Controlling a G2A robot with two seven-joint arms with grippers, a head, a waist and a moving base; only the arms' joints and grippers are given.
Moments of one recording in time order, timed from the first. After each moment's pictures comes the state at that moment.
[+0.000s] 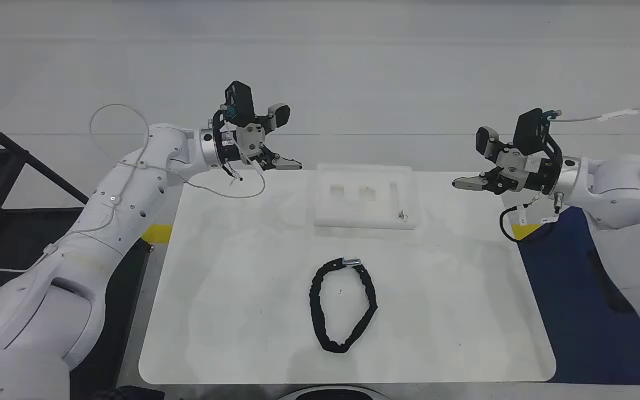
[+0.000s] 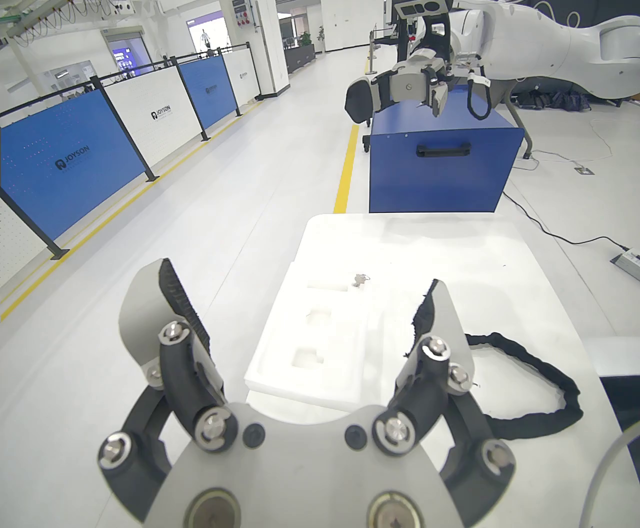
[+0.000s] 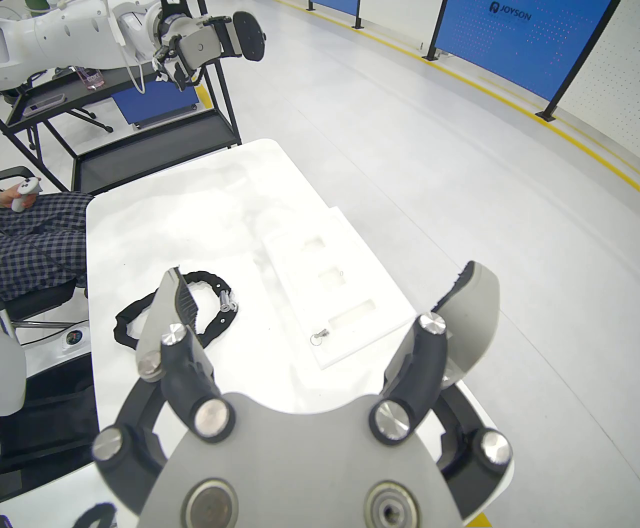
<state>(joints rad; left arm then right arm) 0.44 -0.89 -0.61 -1.03 0.96 -1.01 0.36 -0.80 -0.83 1.17 -1.31 -0.42 -1.01 0.57</state>
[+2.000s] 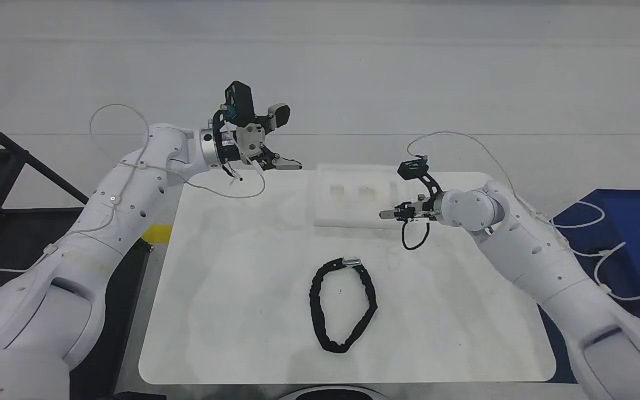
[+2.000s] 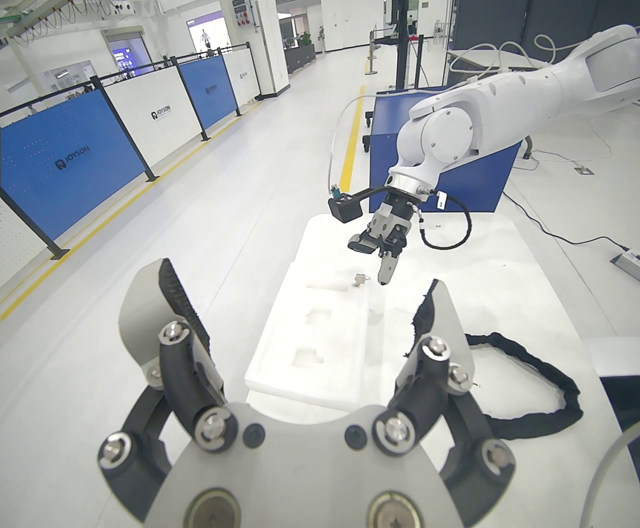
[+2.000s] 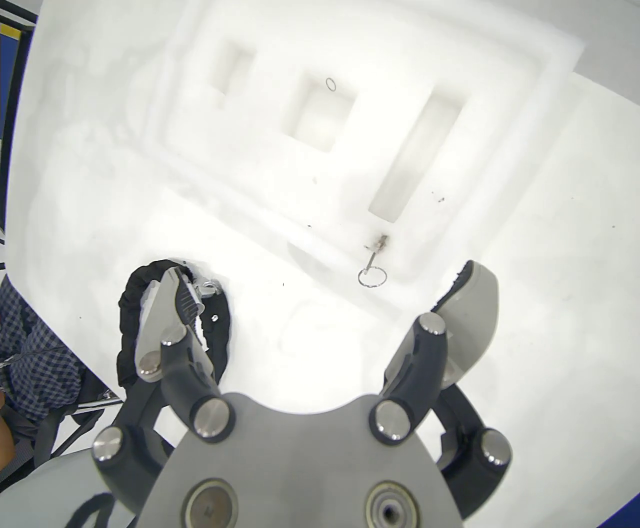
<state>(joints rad) 0.44 -0.89 -0.61 -1.03 0.96 -1.01 0.36 -0.62 -1.12 0.61 -1.02 -0.36 -0.17 0.80</state>
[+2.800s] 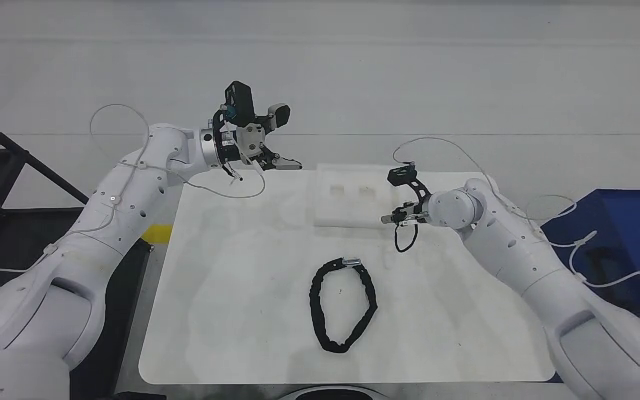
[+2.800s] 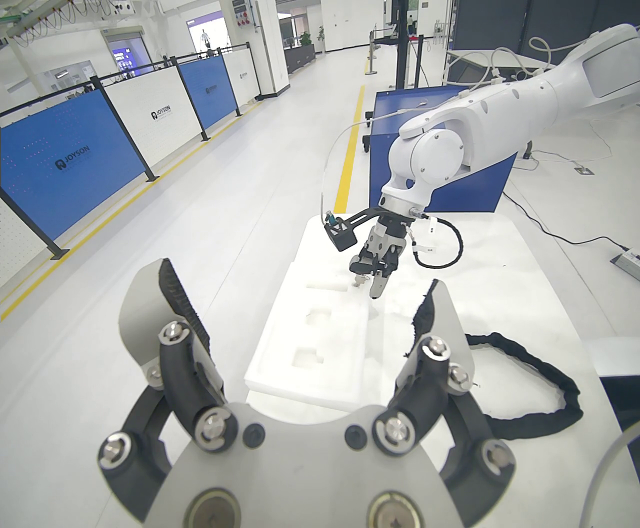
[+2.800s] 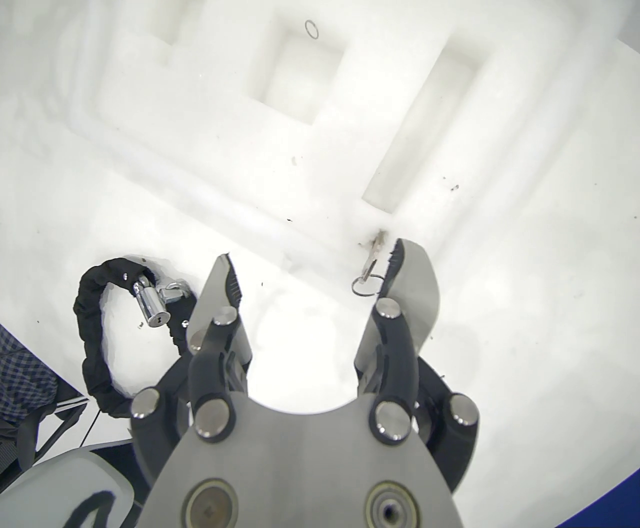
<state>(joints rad) 0.44 -0.89 -0.61 -1.03 0.96 -1.01 0.36 -0.58 -1.21 0.56 -0.88 -0.43 -0.16 0.85</state>
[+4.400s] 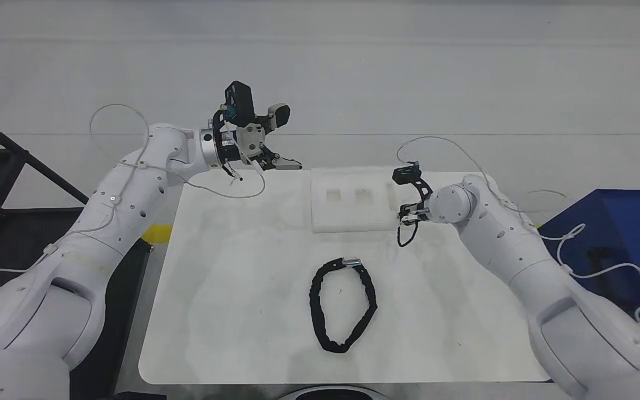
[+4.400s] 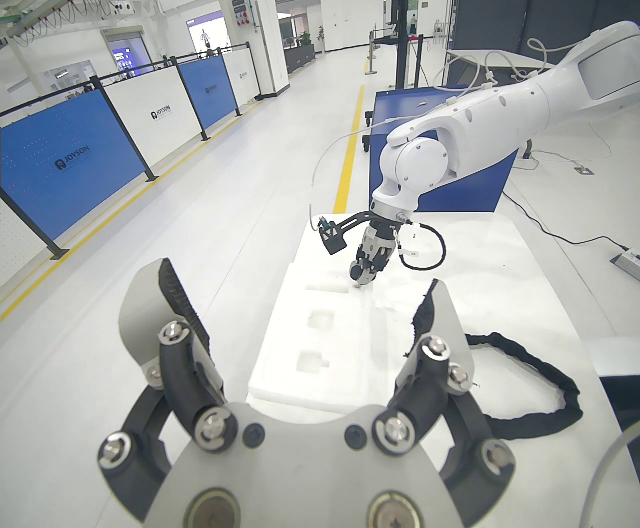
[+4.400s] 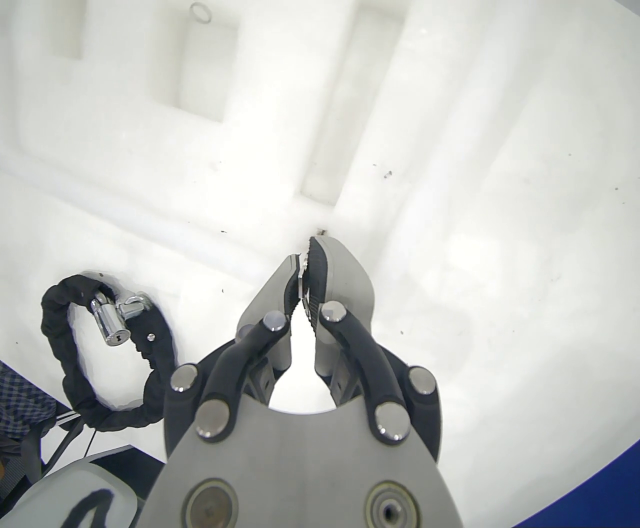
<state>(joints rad) 0.44 -0.89 -0.61 -1.03 0.96 -1.01 0.36 -0.53 -1.30 0.59 -0.67 -0.49 -0.18 0.86</state>
